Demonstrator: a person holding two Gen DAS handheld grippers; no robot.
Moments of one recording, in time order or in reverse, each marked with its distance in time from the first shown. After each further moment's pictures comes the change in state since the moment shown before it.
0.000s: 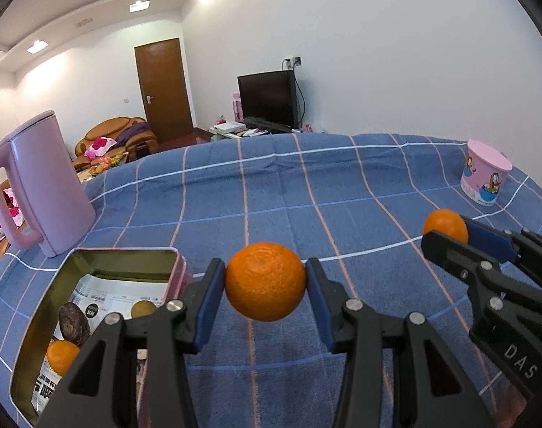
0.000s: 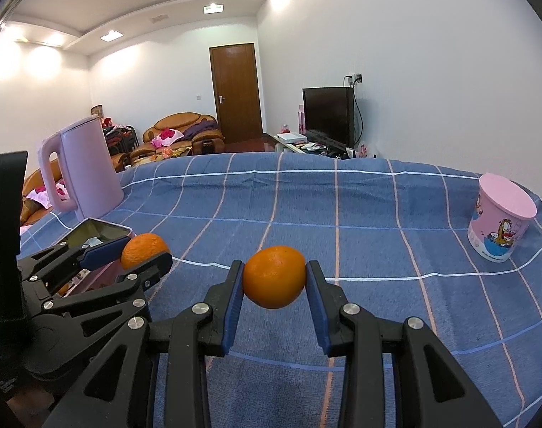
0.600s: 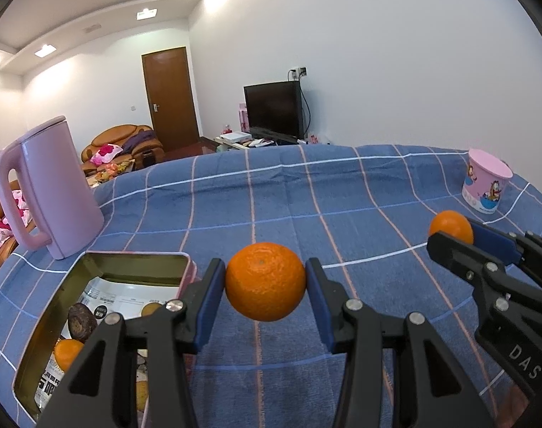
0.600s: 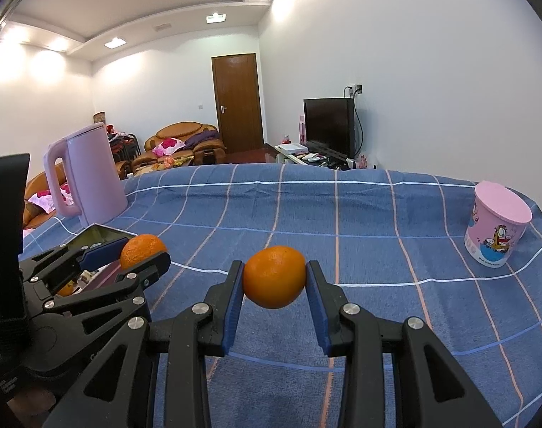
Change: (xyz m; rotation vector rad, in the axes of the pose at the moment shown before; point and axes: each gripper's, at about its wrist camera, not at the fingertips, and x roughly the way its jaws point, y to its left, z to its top) left arm -0.010 0.002 -0.002 -0.010 -0.046 0.023; right arm -0.011 0.002 -0.003 -0.006 -0.047 0.002
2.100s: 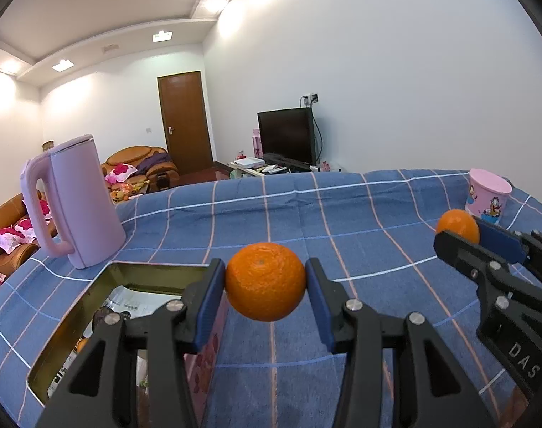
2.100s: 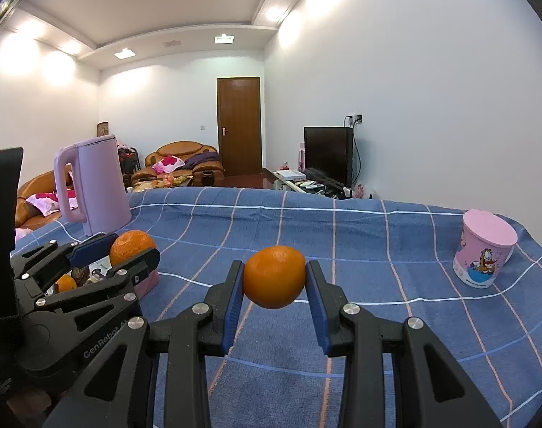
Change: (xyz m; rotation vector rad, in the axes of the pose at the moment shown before) left arm -0.028 0.004 -0.006 -0.018 -0.113 0.053; right arm -0.024 0.011 -0.007 -0.049 -0.115 -0.024
